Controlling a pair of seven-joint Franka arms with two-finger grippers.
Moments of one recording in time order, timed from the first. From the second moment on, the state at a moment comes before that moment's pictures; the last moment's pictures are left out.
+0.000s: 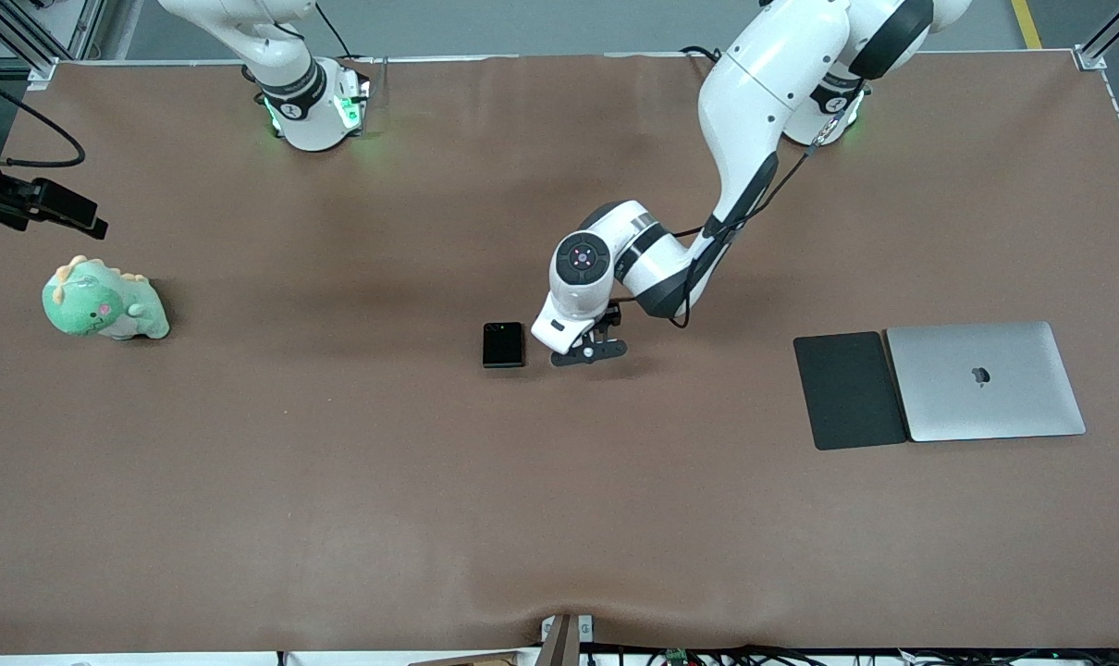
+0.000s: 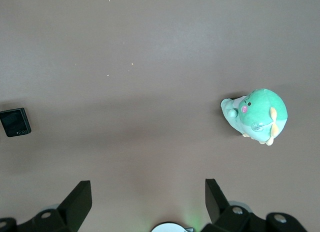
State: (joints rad) left arm -0.61 0.82 -0.24 -1.52 0.13 2.29 -1.02; right arm -0.06 -0.02 -0.01 -1.58 0.00 1.46 0.06
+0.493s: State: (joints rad) left arm -0.60 0.81 -0.23 -1.51 0.13 2.29 -1.02; right arm -0.06 0.04 0.00 -1.58 0.04 1.50 0.06
